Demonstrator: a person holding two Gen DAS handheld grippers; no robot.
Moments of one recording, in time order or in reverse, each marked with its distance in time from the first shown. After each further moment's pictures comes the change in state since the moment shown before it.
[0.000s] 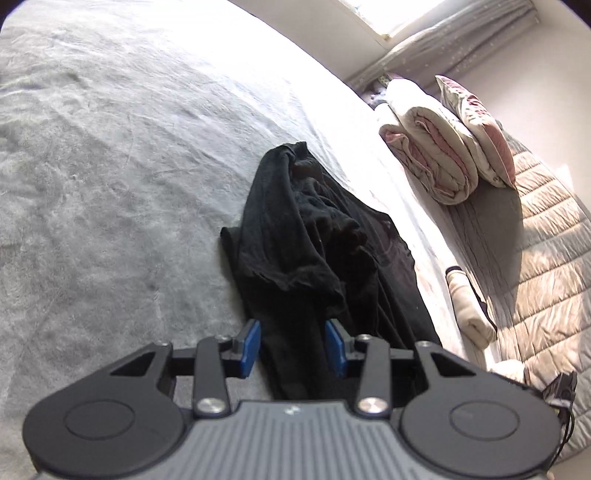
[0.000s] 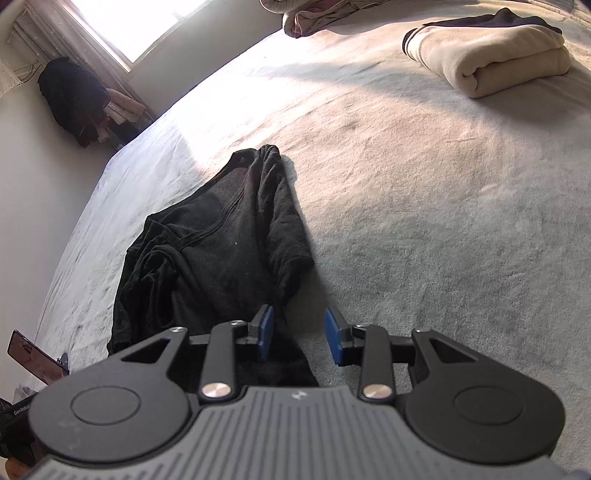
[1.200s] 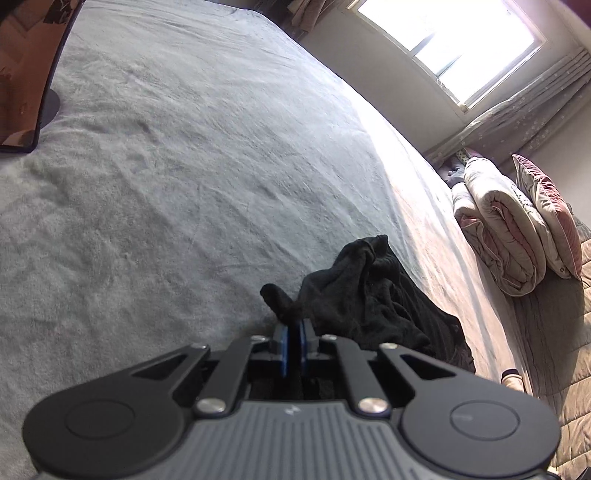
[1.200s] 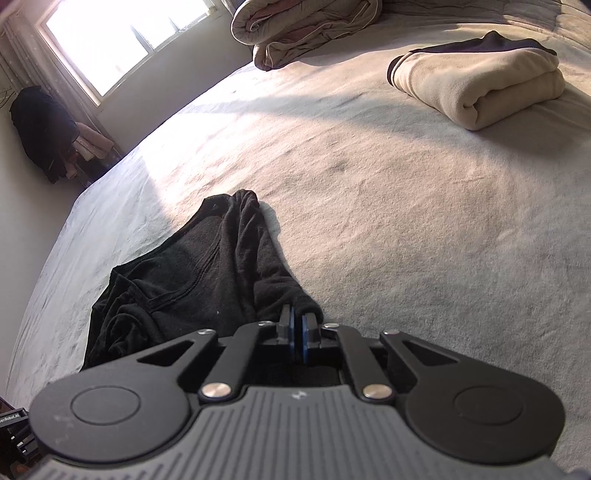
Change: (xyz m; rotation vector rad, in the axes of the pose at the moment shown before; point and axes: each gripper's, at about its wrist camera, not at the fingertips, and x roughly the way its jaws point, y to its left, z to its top) left arm 0.004 0.010 0.041 -0.133 -0.226 0.217; right arm 0.029 0.009 0.025 0.045 -0.132 -0.107
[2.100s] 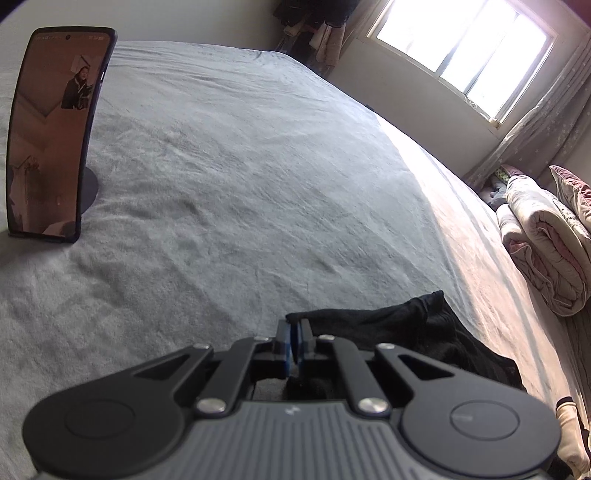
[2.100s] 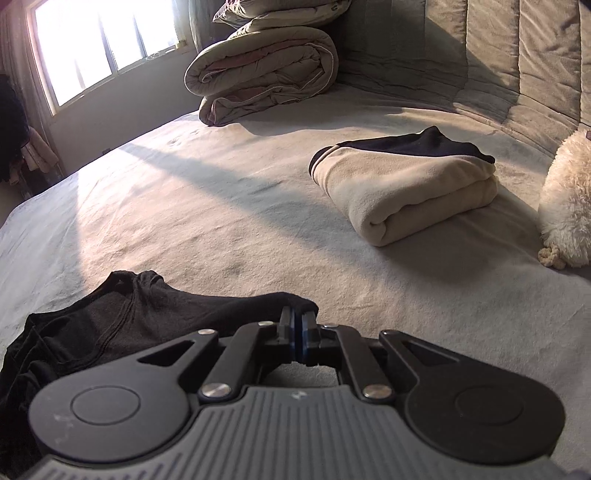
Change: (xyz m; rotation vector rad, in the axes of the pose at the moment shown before) left arm 0.001 0.006 0.041 0.075 -0.126 0.182; right arm -0.007 -0.031 0.053 -0.133 -0.173 -0.268
